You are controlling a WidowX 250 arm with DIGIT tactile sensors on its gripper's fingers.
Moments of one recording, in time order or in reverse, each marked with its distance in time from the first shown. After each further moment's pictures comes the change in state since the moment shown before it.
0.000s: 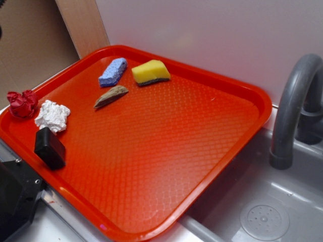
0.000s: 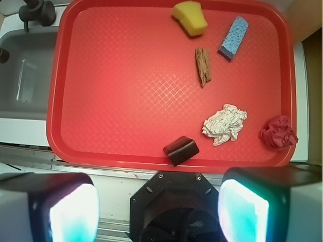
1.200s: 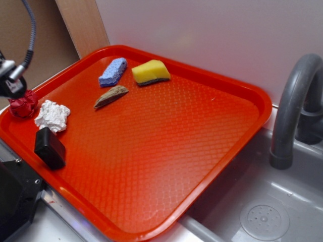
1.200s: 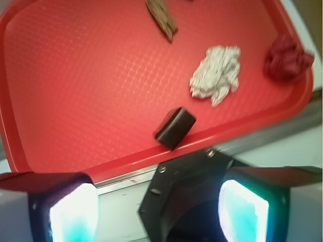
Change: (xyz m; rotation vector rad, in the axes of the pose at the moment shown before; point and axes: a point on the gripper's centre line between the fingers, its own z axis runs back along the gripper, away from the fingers) arm -0.026 0.012 -0.072 -0.029 0.044 0.438
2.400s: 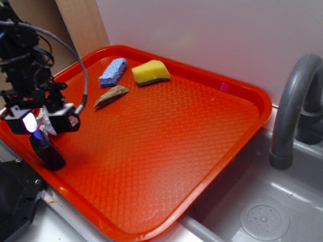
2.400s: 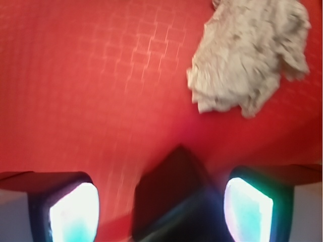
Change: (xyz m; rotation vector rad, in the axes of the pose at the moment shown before) arm 0.042 0.018 -0.085 -0.035 0.148 0.157
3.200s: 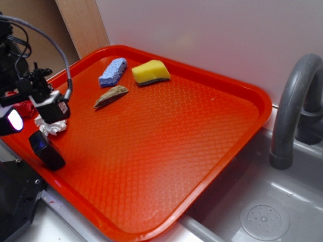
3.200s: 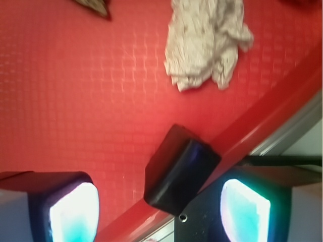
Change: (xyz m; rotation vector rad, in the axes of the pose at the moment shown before) arm -0.014 0.003 0.007 -0.061 -0.051 0.247
